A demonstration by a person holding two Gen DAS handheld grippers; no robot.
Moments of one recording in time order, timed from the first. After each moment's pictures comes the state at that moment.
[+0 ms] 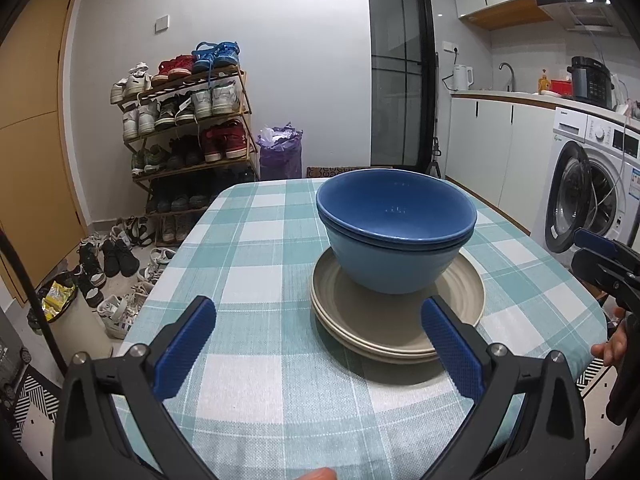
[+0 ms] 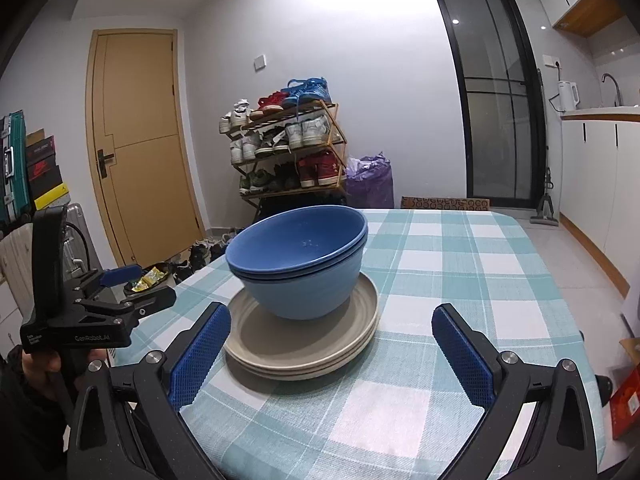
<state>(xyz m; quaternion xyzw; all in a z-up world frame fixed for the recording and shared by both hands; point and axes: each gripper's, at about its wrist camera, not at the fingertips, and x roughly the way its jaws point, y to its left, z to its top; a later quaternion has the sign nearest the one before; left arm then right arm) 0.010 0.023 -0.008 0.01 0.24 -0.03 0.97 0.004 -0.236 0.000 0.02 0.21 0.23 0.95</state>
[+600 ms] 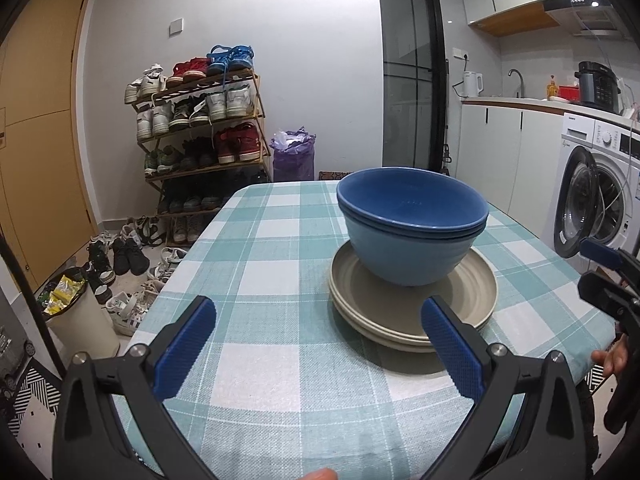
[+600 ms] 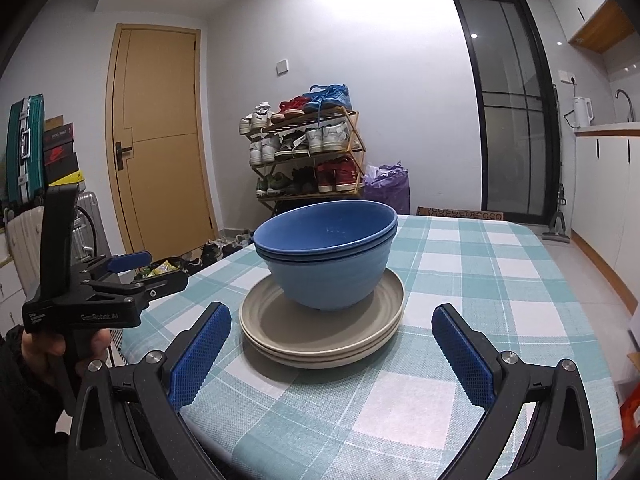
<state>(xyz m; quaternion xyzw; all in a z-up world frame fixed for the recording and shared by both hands) -0.001 0.033 -0.018 0.00 0.23 -0.01 0.97 -0.010 -0.220 -0.016 -0.01 0.18 0.26 0.95</state>
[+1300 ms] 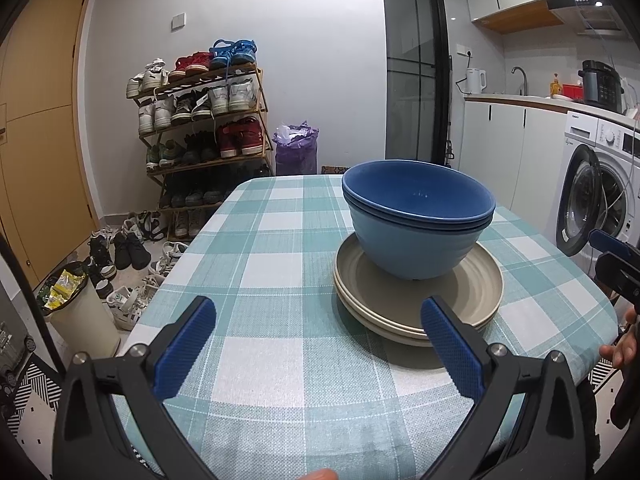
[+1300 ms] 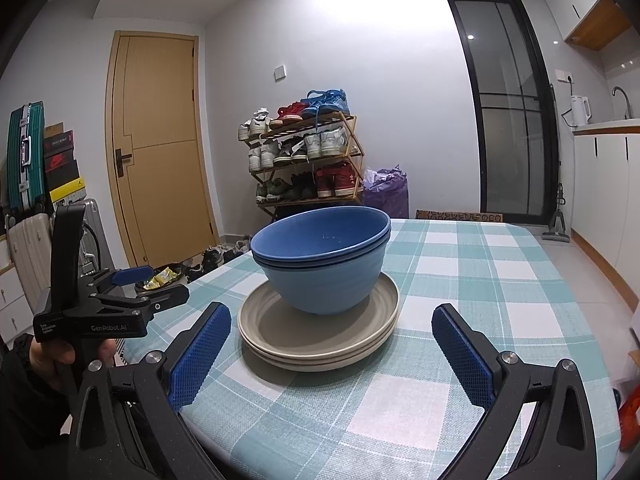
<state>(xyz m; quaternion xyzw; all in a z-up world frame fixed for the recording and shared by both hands) 0.000 0.037 -0.023 0.00 0.24 -0.01 0.97 -0.010 -0.231 -0.015 0.01 0.18 0.26 0.95</state>
